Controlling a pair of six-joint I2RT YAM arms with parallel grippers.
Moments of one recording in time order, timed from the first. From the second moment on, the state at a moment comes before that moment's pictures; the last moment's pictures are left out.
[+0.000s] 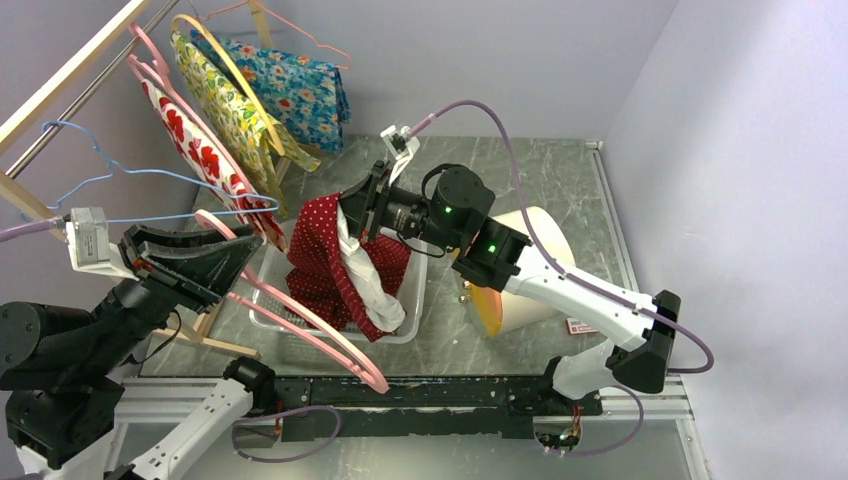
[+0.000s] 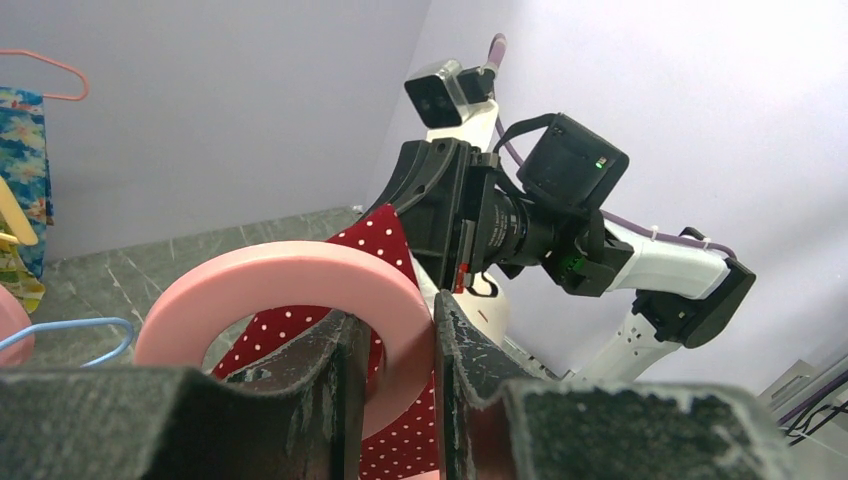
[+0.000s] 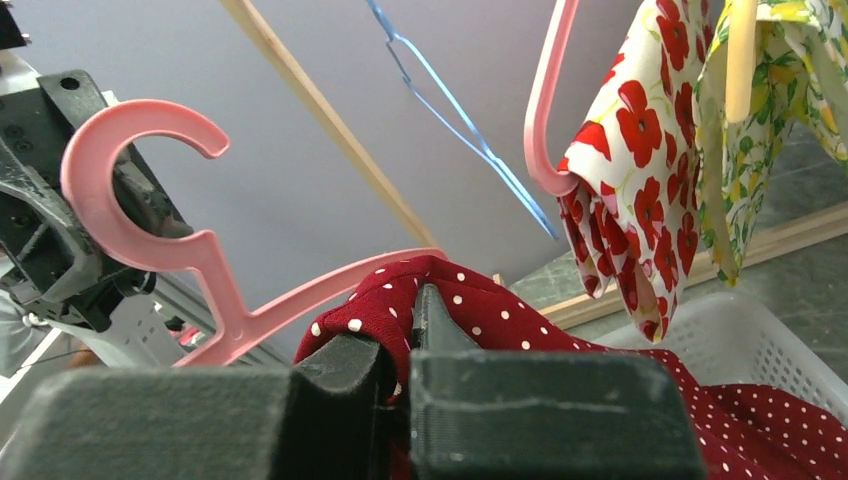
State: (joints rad) left arm -0.46 0.53 1.44 -0.60 0.28 -0.49; right arm 1.07 1.40 1.45 0.15 -0.19 0.57
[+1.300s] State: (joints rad) left arm -0.46 0.55 1.43 -0.61 0.27 -0.49; right arm 1.00 2.03 1.22 0.26 -0.15 0.48
